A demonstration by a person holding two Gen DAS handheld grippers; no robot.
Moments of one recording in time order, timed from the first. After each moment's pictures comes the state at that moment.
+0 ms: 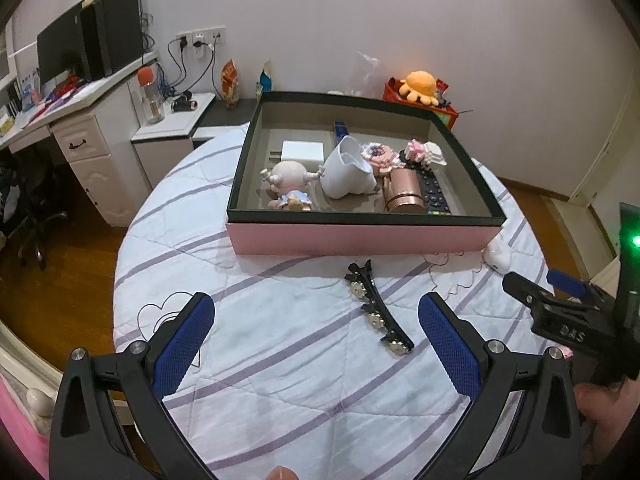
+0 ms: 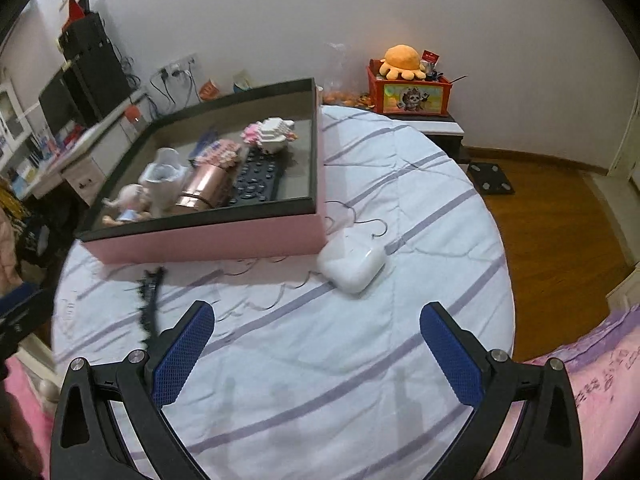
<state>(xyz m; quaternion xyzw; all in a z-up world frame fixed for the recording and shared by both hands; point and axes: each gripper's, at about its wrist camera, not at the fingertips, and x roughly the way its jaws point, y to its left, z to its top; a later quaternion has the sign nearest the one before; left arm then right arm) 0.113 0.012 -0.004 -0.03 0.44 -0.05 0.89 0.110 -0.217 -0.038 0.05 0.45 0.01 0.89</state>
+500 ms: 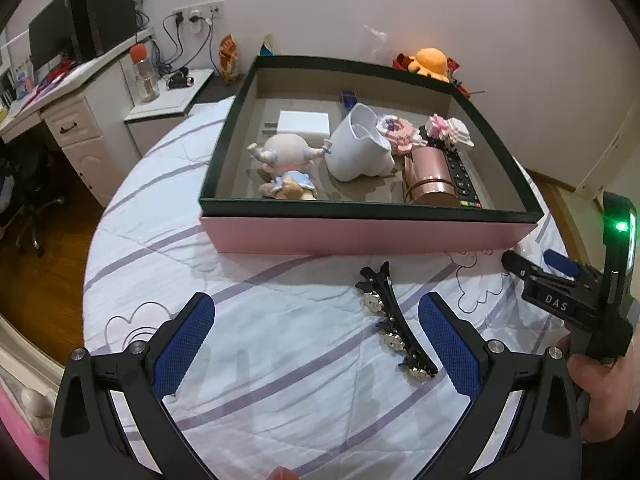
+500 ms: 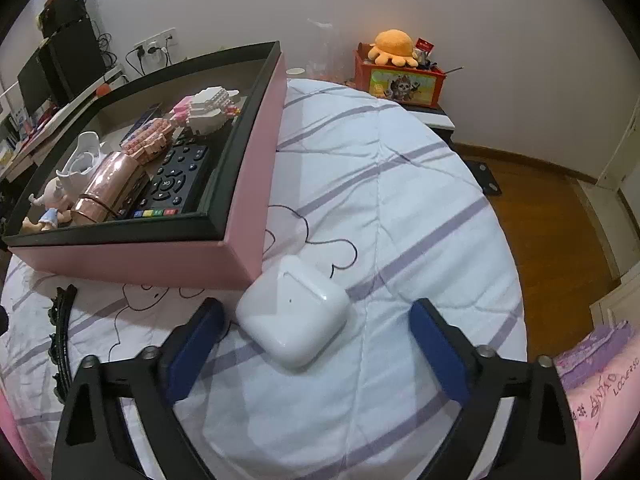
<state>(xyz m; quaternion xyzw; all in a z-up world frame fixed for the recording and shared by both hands) 0.152 0.003 -0.040 -0.03 0.48 -0.05 0.87 0.161 -0.239 -0.081 0.01 0.47 -0.01 0.88</state>
